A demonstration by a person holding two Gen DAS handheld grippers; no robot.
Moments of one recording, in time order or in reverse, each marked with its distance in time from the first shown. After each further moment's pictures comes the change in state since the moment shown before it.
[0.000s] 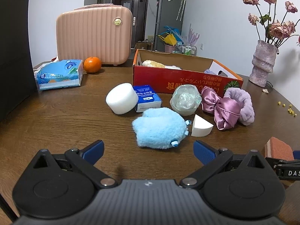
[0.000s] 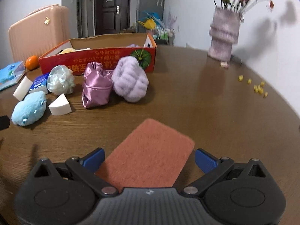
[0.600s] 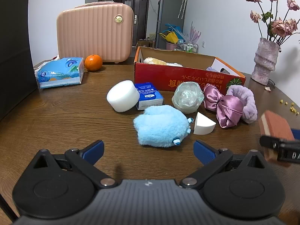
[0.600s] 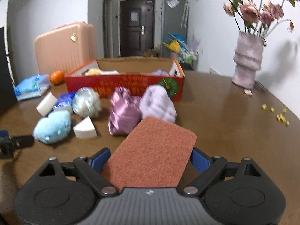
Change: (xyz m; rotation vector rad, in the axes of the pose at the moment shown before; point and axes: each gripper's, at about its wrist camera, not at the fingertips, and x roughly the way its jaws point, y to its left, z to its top) left arm 0.005 -0.001 -0.001 0.003 0.012 0.016; right arm 0.001 0.010 0.014 -0.048 -0.126 0.153
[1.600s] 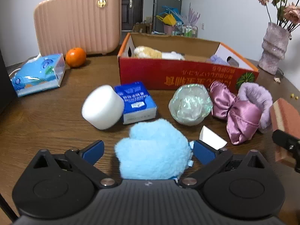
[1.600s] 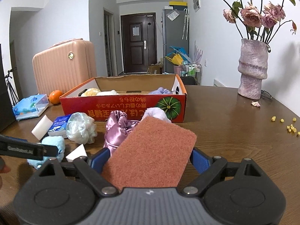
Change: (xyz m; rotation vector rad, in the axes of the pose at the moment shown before) left arm 0.080 -0.019 0.042 0.046 0.131 0.005; right arm 0.029 -0.014 0.025 0.034 -0.117 0.052
